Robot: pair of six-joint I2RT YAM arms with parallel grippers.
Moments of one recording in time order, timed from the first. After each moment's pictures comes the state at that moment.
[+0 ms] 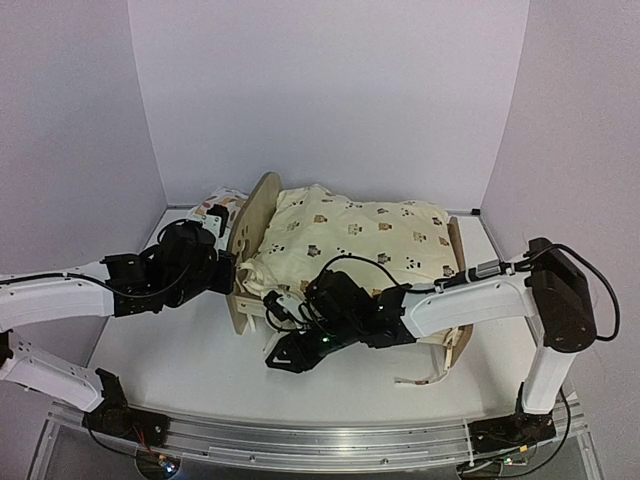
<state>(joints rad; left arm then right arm) -0.93 1.18 0.83 -0.22 -0.53 -0.36 1.17 1.87 1.18 -0.03 -0.31 0.44</state>
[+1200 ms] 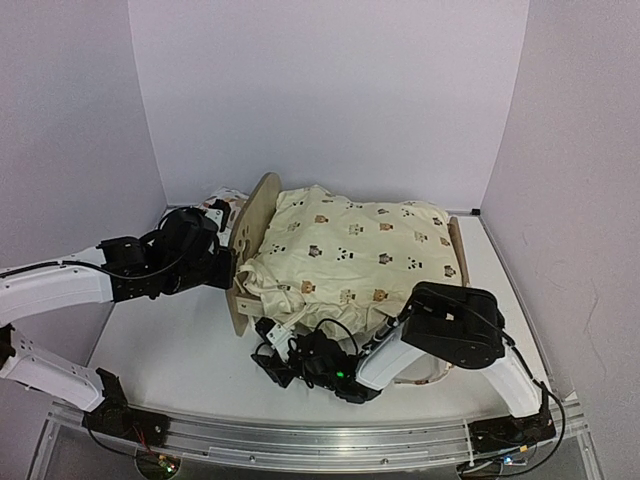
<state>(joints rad) -0.92 1.20 0.95 -0.40 -0.45 -0.43 1.23 2.37 1.12 0.94 0.22 0.05</state>
